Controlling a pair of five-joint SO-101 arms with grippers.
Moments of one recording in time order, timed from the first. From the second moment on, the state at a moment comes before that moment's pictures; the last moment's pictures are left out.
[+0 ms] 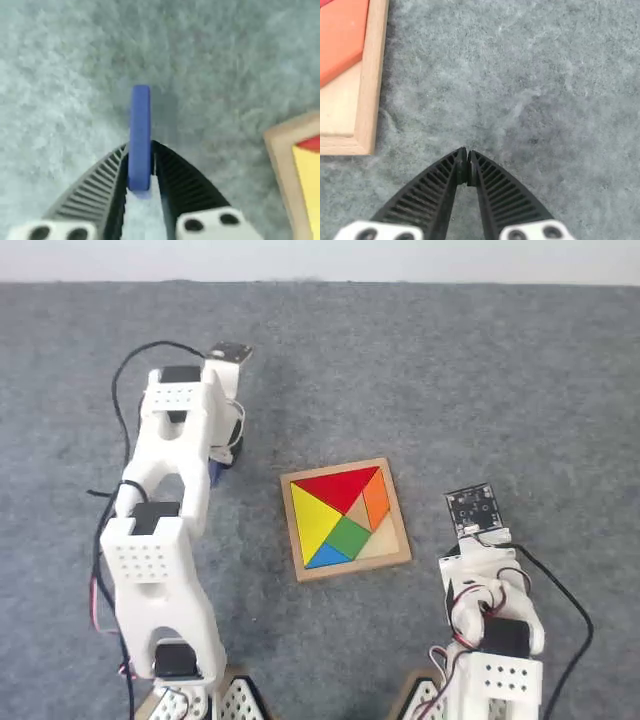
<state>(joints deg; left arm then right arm) -7.8 34.7 -14.4 84.8 -10.9 4.3 -93.4 95.7 55.5 21.0</state>
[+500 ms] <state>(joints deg) 27.3 3.2 14.5 85.4 -16.0 20.6 -94.1 95.7 55.5 21.0</state>
